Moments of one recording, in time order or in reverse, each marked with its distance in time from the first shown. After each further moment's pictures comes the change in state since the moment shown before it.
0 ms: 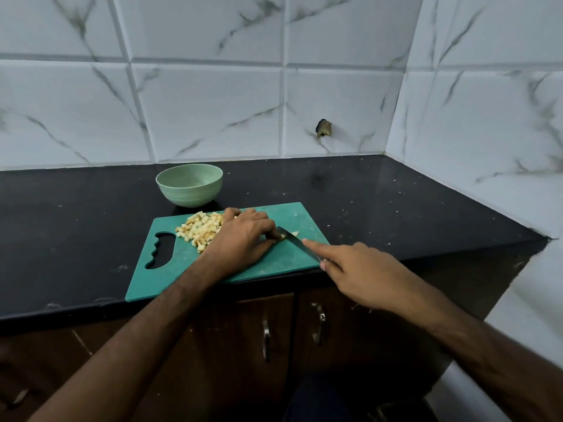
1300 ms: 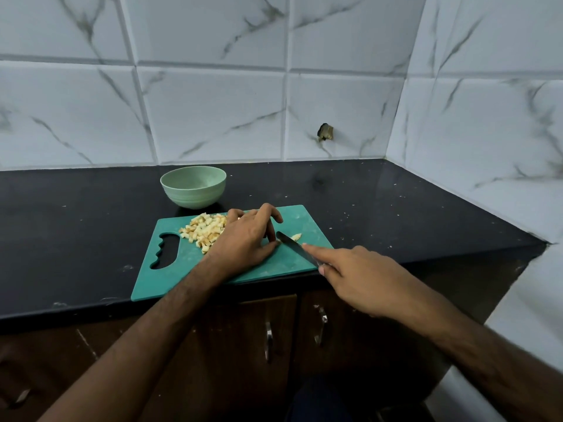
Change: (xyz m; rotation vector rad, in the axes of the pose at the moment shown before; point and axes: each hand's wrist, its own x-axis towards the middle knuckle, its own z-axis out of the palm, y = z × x) left_hand -0.003 0.002 -0.004 -0.108 0.030 -0.036; right_hand -0.011 -0.022 -0.010 -0.029 -0.052 -0.021
